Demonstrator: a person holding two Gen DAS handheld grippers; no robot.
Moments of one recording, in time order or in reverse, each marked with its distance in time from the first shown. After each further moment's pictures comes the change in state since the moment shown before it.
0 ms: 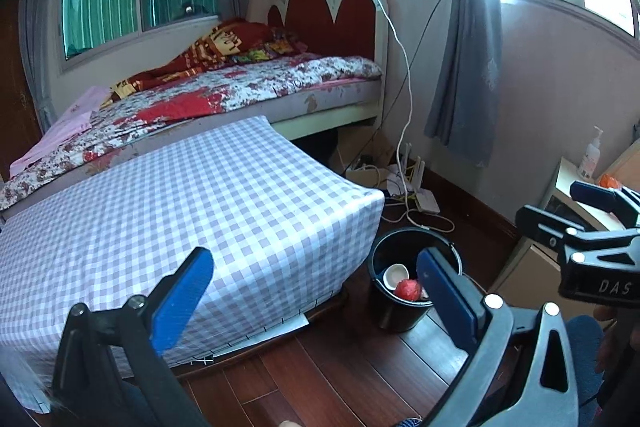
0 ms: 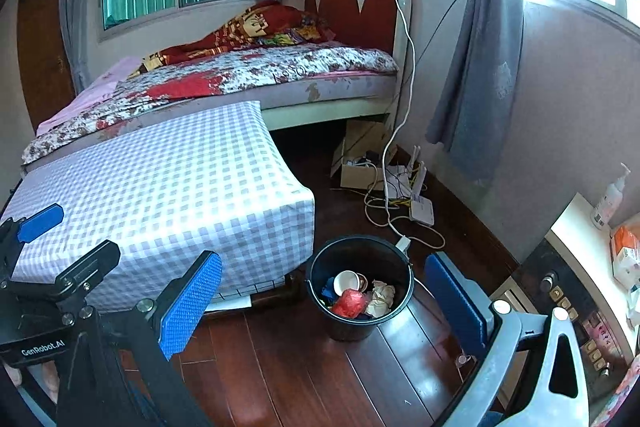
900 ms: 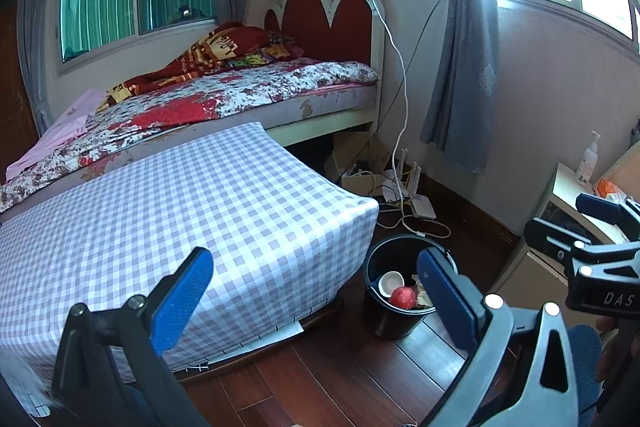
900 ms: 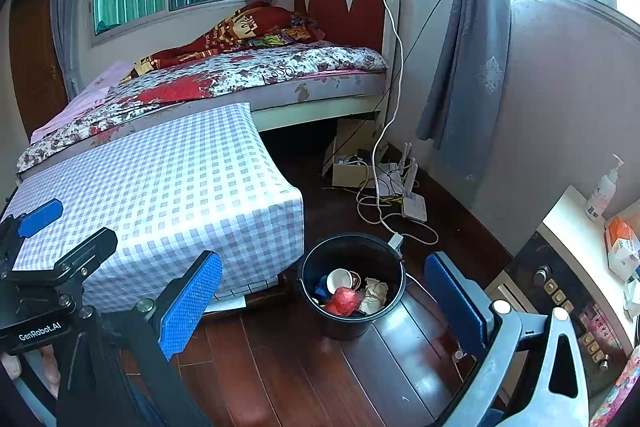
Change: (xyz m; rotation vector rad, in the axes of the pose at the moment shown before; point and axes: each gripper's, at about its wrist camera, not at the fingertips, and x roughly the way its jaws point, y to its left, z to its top) left arm 0.001 -0.008 0.002 0.004 -0.017 -0.007; right arm -0.005 -0.013 -0.004 0.024 0.005 -0.025
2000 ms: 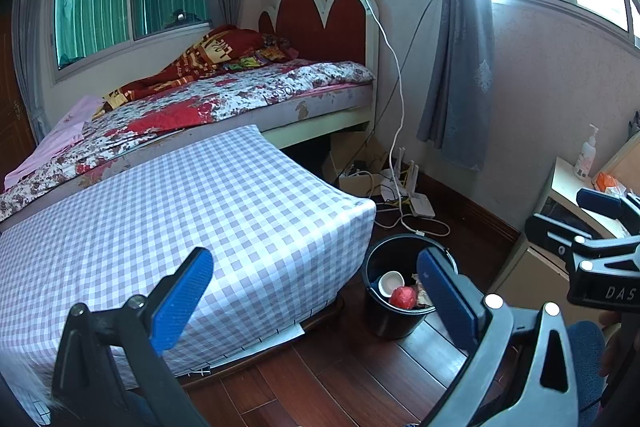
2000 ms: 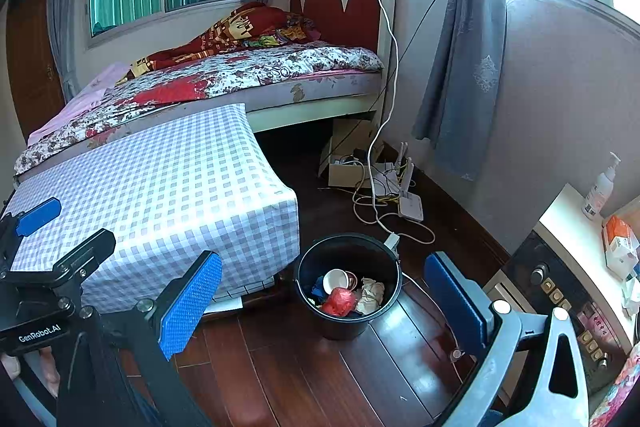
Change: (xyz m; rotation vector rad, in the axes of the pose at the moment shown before) left arm 0.001 -0.005 0.005 0.021 -0.001 -0.007; right arm -0.001 -0.002 0.001 0.006 0.001 -0.012
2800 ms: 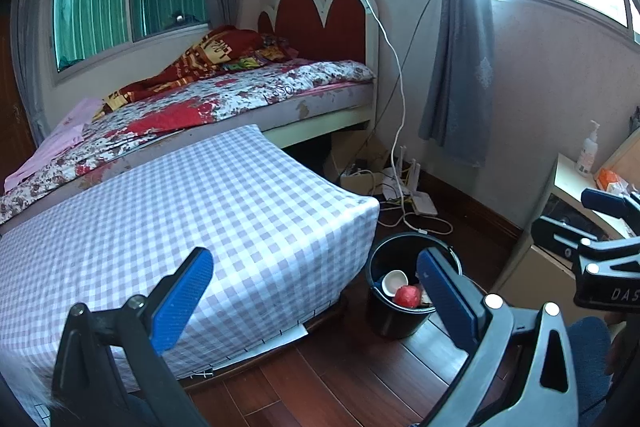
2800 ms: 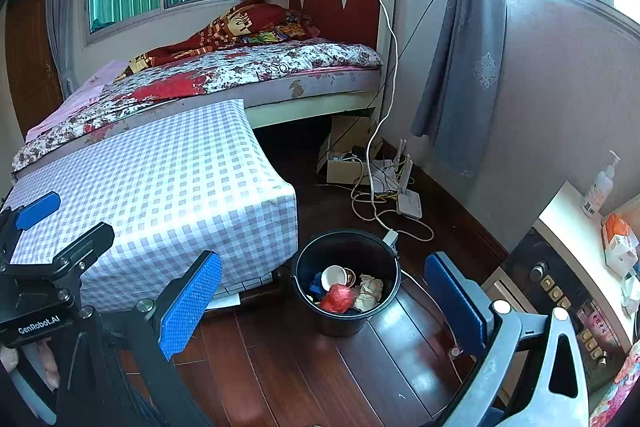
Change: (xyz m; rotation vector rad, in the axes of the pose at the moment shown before) left arm 0.006 0.008 -0.004 0.020 -0.002 -0.004; right arm 0.004 0.005 -0.003 0.000 0.013 -0.009
